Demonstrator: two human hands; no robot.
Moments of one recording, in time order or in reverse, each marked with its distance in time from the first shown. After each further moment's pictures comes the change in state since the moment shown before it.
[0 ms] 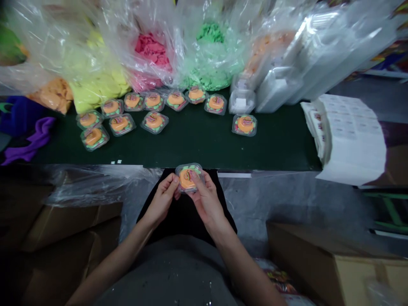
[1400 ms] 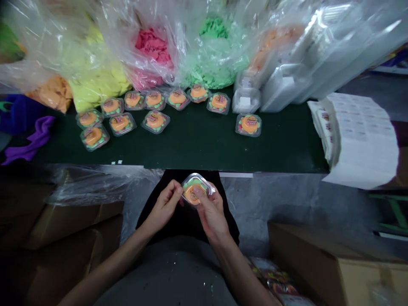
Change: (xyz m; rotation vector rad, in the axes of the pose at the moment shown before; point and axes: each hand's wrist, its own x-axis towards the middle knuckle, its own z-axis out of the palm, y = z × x) left_hand -0.018 0.002 -0.006 0.376 -0.085 0.022; right_hand -0.019 0.009 -0.014 -0.119 0.129 -0.025
